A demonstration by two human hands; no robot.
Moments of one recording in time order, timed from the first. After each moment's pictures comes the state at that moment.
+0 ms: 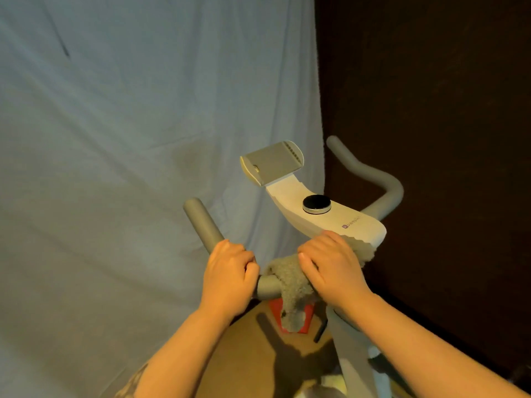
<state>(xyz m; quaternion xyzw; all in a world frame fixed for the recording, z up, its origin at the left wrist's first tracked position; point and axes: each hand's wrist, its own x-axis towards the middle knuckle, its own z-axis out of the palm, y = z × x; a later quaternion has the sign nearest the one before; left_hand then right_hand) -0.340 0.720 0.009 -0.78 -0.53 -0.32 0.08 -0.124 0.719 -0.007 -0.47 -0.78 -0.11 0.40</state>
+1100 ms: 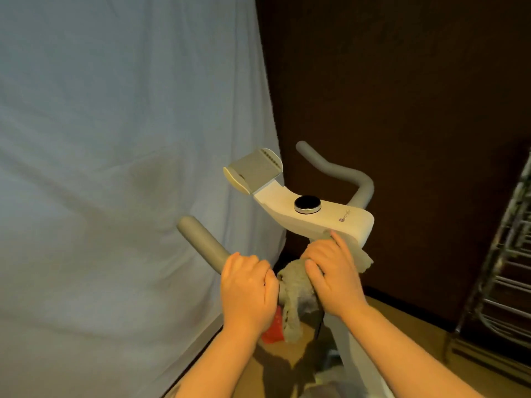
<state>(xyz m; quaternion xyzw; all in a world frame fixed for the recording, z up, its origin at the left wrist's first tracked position) -0.345 0.722 0.000 -0.80 -0.42 -0.43 0.08 -0.170 0.687 -0.010 -0.62 -0.66 -0.06 0.42</state>
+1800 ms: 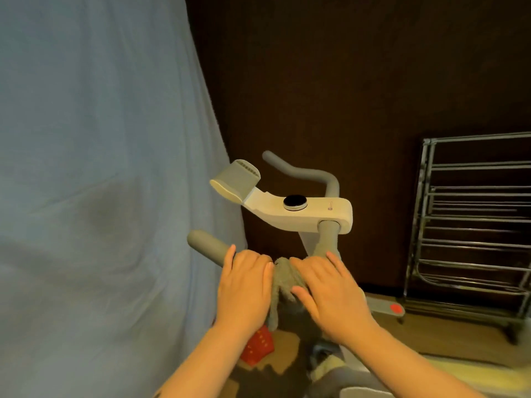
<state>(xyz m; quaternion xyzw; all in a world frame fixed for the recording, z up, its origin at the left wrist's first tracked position) -0.412 0.760 0.011 -0.90 -0.30 -0.31 0.08 -0.275 0.645 -0.022 -0.75 -0.58 -0.20 0.25</state>
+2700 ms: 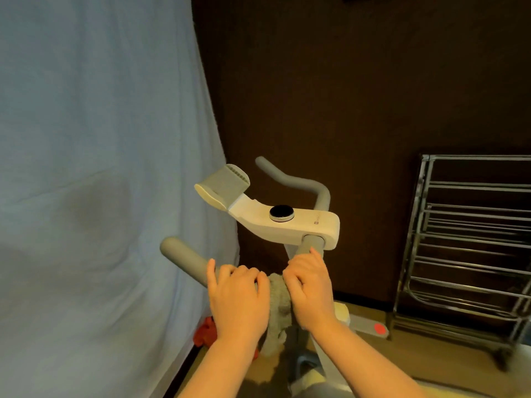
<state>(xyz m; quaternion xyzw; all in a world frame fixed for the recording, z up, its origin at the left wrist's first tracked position) -0.367 0.734 0.011 -0.83 -0.45 -0.33 0.03 -0.236 0.688 -0.019 -0.67 -0.52 -0.09 0.52</state>
